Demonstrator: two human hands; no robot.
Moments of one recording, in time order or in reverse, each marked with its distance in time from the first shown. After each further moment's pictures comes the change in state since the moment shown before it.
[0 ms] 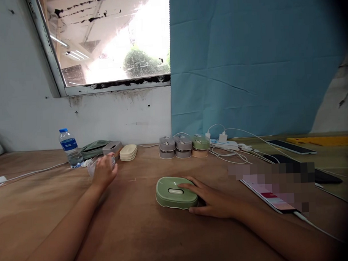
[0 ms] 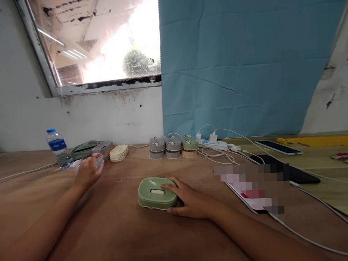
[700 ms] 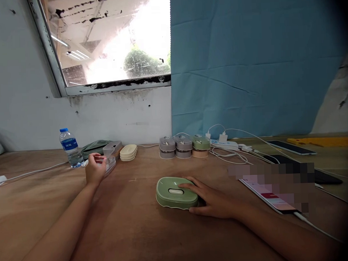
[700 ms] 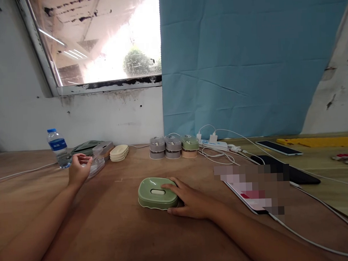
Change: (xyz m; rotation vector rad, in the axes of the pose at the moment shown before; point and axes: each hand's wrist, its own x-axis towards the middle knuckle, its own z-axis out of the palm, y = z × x) left_hand 0.003 -0.028 0.002 -0.429 0.282 -0.434; right_hand 0.002 -0.003 -0.002 0.094 -0.031 0.052
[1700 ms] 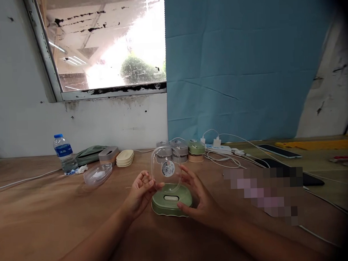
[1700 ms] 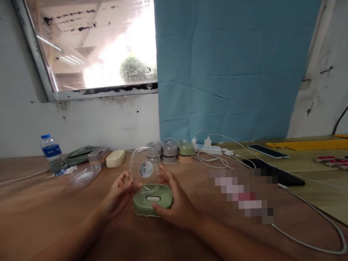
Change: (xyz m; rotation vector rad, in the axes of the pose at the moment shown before) left_hand -0.107 0.141 0.017 -1.560 -0.937 -0.552; right_hand 0.014 -0.040 0.022 0.438 0.631 -0.248
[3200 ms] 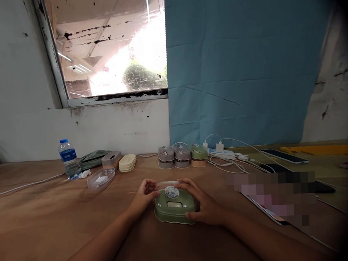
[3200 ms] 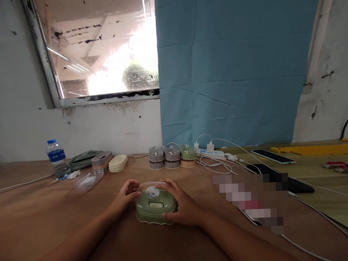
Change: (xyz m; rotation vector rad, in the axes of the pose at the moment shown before) left_hand 0.019 -0.016 -0.036 0.503 0.151 -0.002; right_hand 0.009 0.036 -0.023 -0.260 -0.337 -0.014
